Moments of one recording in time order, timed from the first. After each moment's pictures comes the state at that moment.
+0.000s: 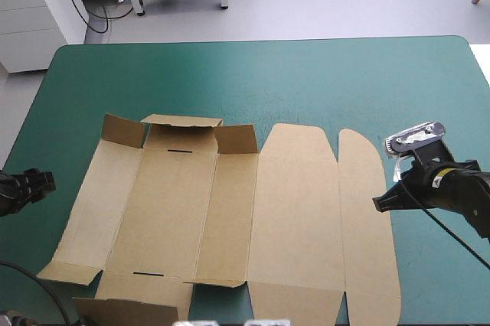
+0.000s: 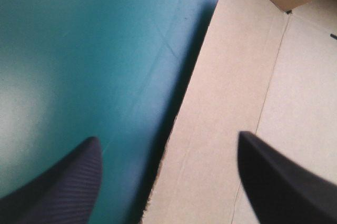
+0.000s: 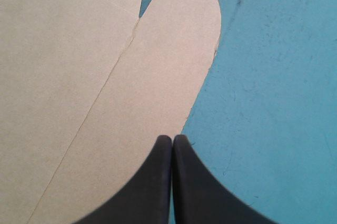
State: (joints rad) left arm 0.76 1.15 -0.97 -0.50 1.12 0.60; right arm 0.16 0.96 -0.97 0.00 1.00 -0.26
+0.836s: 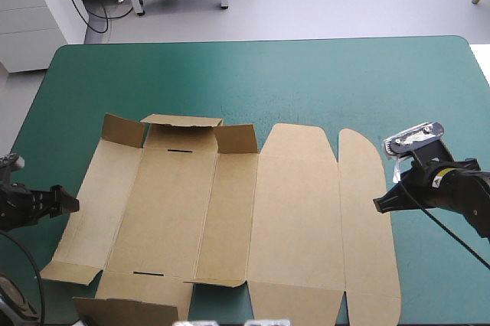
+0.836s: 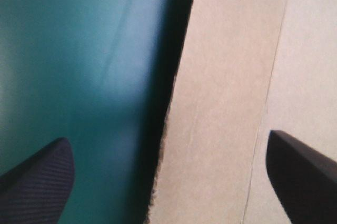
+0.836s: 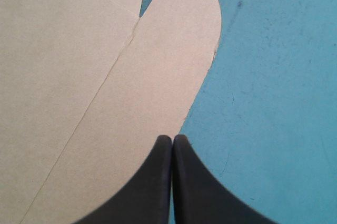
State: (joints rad) left arm 0.76 1.37 -0.92 -0.50 1.19 0.82; right arm 0.16 0.96 -0.97 0.00 1.00 -0.28
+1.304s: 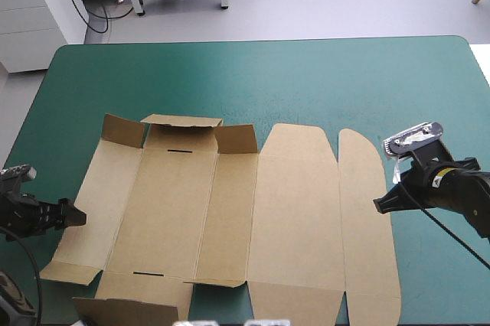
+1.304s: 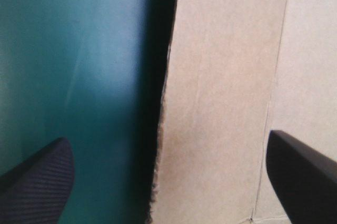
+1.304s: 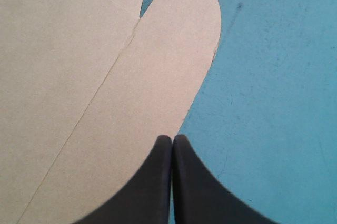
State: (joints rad) left arm 0.76 1.40 -0.86 -0.49 1.18 0.90; right arm 0.16 0.96 -0.97 0.00 1.00 -0.30
